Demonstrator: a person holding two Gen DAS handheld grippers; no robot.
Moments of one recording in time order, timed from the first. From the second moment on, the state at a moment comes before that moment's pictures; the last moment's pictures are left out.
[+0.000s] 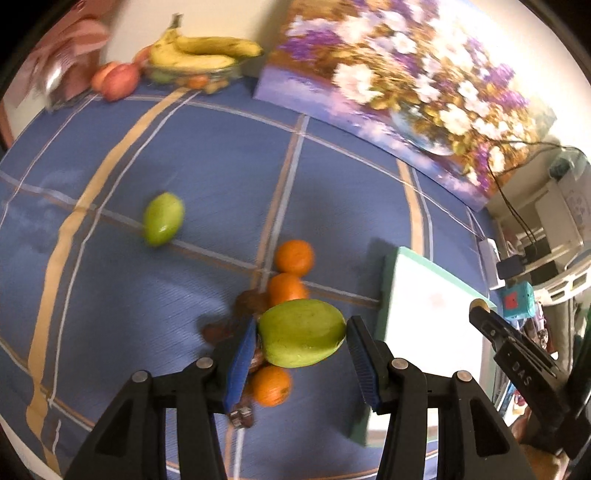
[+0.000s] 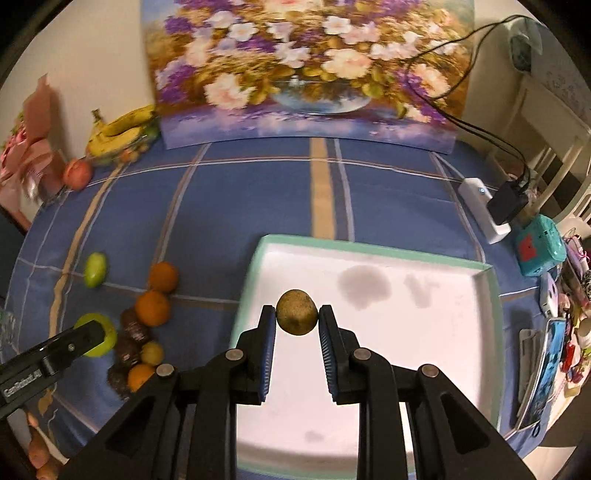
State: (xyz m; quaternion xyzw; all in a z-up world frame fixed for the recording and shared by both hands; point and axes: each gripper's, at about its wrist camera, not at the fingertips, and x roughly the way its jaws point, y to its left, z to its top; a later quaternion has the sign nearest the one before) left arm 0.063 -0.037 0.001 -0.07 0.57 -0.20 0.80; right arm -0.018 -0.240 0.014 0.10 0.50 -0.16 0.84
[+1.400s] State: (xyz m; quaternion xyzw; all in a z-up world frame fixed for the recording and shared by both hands) left arm 0.074 -0.227 -0.051 0.06 0.59 -0.25 0.76; right arm -0.046 -0.400 -0.051 0.20 0.54 -0.24 0.78
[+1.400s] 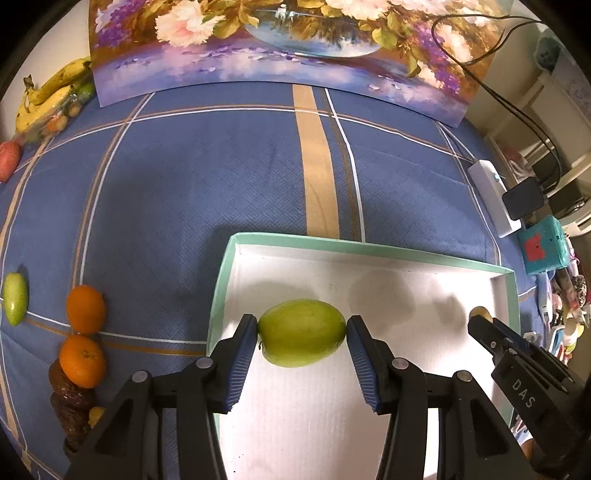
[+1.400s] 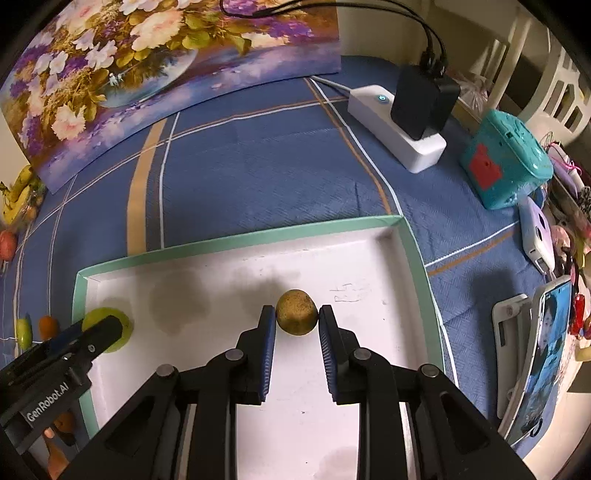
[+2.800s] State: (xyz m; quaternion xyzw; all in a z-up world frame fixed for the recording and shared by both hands) left arm 0.091 -0.131 -0.019 0.00 0.58 -0.07 0.81; right arm -0.038 -0.357 -0.012 0.16 0.51 -0.19 0.82
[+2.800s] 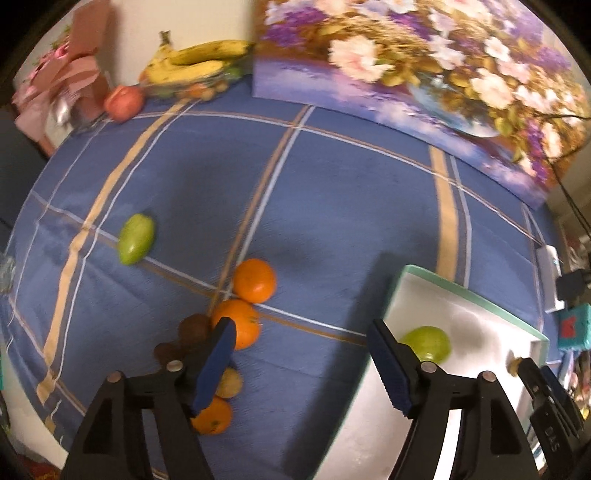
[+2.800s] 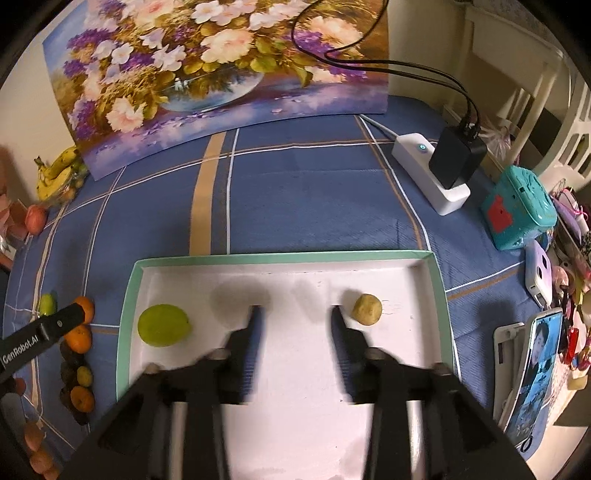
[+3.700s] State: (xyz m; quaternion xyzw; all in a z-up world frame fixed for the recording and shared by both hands) left arm 0.100 -0.039 -0.021 0.00 0.55 0.05 0.84; right arm -0.032 -0.335 -0.001 0.11 0.46 -0.18 0.86
